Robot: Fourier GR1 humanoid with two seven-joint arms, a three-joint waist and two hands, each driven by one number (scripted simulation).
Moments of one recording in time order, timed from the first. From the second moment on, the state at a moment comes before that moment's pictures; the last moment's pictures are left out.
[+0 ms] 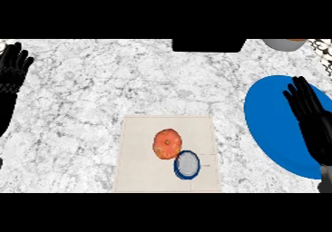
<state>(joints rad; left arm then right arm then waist) -0.20 0.60 -0.03 -1.61 0.25 0.07 -0.17 -0.07 -0.53 0.15 -1.64 -0.45 -0.18 -0.02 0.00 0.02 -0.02</state>
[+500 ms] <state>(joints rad) 0.01 0.40 -0.14 -1.43 0.32 0.13 0.03 -0.01 -0.64 0.04 -1.75 -0.18 -0.51 0.07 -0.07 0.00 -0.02</state>
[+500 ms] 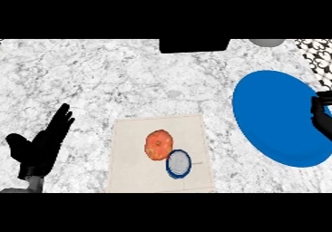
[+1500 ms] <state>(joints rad) -0.01 0.28 -0.22 -1.45 0.28 0.21 0.15 0.51 -0.67 0.38 -2.32 0.53 -0.66 0.56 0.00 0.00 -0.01</state>
